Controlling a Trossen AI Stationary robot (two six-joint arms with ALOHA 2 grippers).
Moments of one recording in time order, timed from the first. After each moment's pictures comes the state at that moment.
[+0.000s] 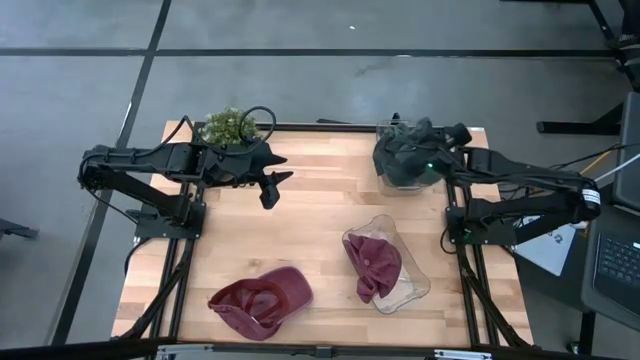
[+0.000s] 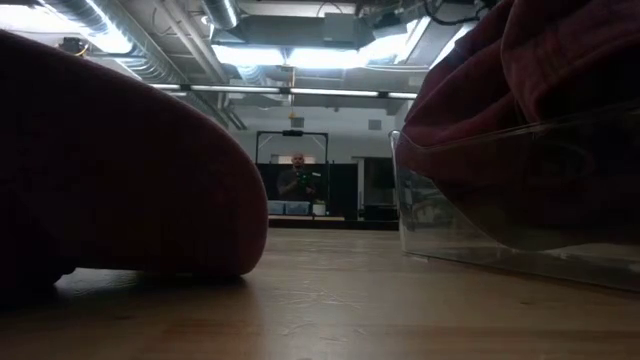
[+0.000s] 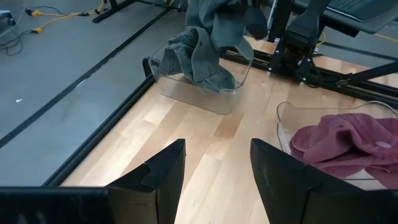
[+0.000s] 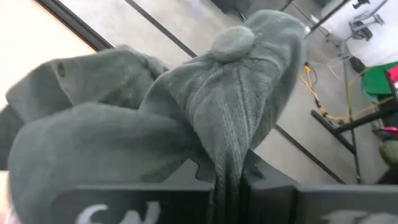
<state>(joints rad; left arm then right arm) -0.07 1.18 1.34 -0.71 -0.46 -0.31 -0.28 0.93 0.87 -0.85 0.90 0.22</state>
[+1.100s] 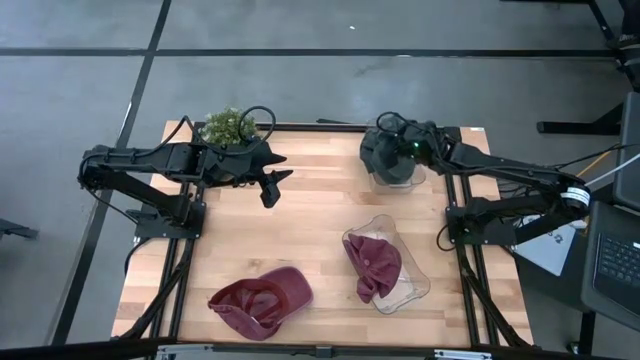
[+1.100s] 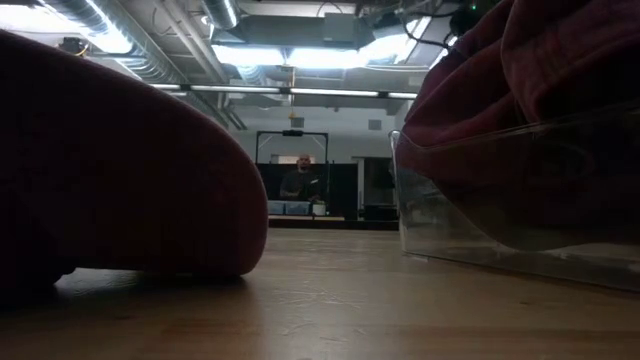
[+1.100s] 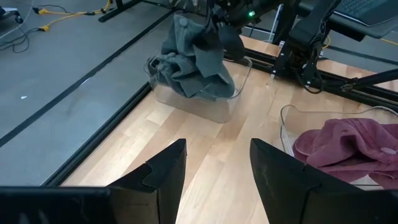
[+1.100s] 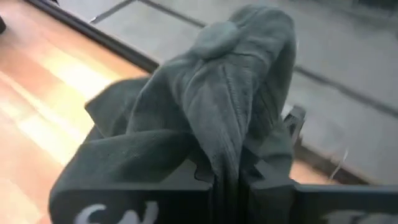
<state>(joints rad) -0.07 1.18 1.34 -0.71 -0.48 -0.33 -0.50 1.09 0.76 -0.30 0.46 0.24</state>
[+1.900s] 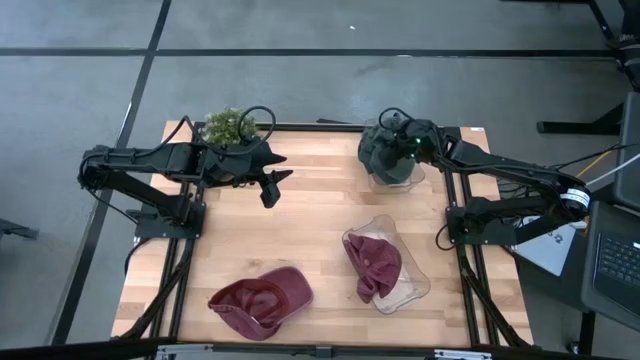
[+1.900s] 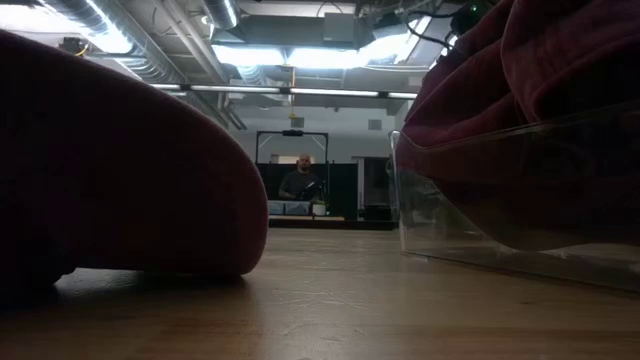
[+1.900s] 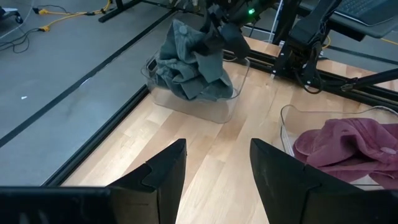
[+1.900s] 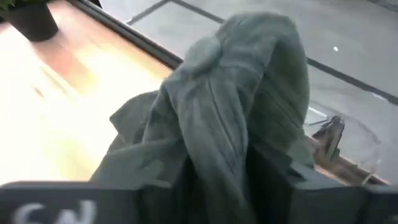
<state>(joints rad) -0.07 1.19 1.34 -0.71 -0.48 -0.33 -0.54 1.09 0.76 -0.27 0.28 0.20</state>
